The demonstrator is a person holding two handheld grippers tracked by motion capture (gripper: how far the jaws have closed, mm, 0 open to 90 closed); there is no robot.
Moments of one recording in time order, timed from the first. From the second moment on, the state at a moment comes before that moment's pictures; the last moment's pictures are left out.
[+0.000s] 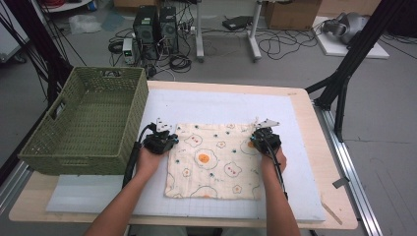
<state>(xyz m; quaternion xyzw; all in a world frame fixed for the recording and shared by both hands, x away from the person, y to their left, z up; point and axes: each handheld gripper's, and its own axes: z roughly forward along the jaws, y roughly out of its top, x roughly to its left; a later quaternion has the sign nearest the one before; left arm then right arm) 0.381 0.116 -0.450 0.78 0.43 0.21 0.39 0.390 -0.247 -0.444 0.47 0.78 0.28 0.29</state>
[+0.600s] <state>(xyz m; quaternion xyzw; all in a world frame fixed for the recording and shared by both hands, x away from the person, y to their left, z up) 0.352 0.138 -0.427 0.72 0.41 0.16 0.53 0.324 -0.278 -0.413 0.44 0.76 0.41 0.27</state>
